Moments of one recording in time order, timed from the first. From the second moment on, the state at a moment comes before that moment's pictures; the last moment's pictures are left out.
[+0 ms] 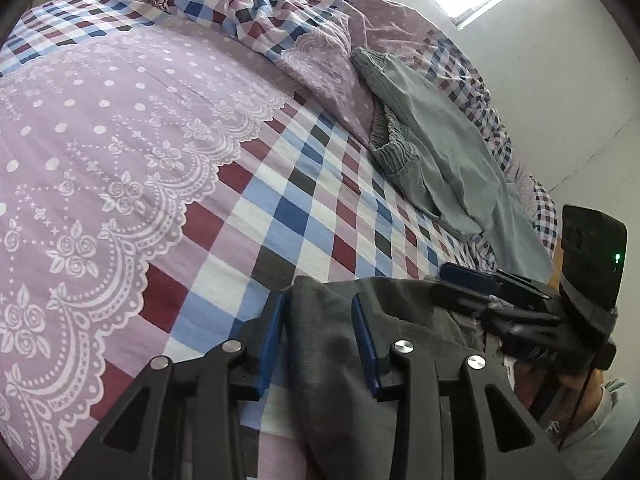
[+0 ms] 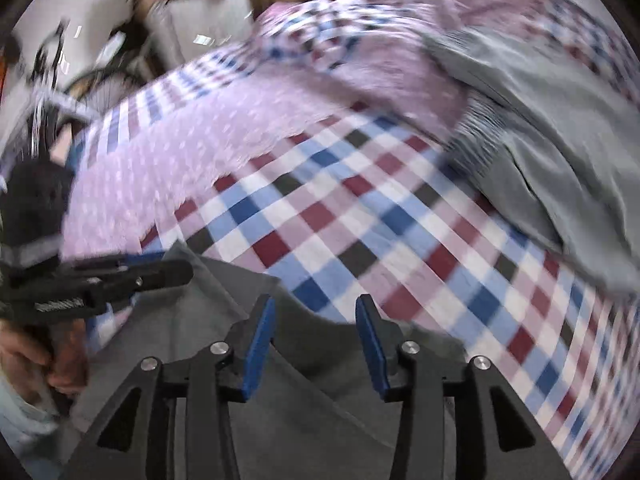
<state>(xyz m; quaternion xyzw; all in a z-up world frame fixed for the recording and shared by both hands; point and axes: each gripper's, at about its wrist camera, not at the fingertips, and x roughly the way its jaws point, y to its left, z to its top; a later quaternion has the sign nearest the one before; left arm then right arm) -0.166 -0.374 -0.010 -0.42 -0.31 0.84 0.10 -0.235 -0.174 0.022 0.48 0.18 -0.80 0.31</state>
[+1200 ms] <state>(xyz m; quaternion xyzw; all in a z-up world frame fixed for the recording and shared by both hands) -0.167 -0.402 0.005 -0.35 -0.39 0.85 0.06 -0.226 -0.074 0.102 0.40 0.05 -0.91 0.11</state>
